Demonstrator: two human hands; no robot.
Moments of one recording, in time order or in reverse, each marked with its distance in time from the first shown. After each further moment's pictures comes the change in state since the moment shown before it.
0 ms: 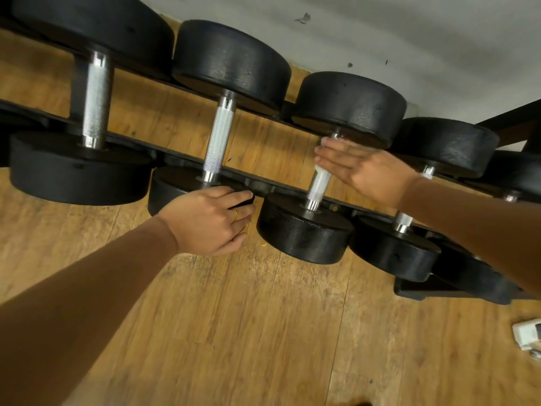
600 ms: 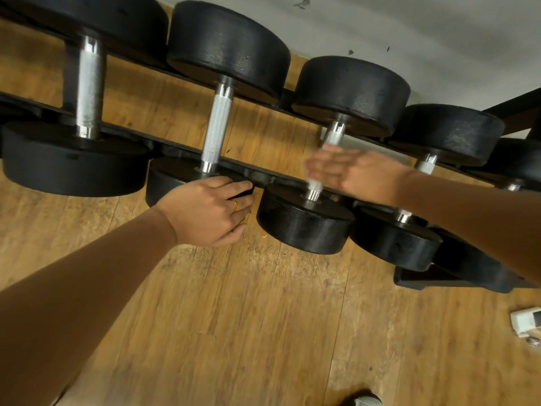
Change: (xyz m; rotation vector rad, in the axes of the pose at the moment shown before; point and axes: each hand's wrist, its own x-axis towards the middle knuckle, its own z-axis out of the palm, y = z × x) left_hand 0.001 -0.001 0.000 0.015 0.012 0.004; right_hand 0.004 -0.017 0.002 -0.050 -0.074 -0.135
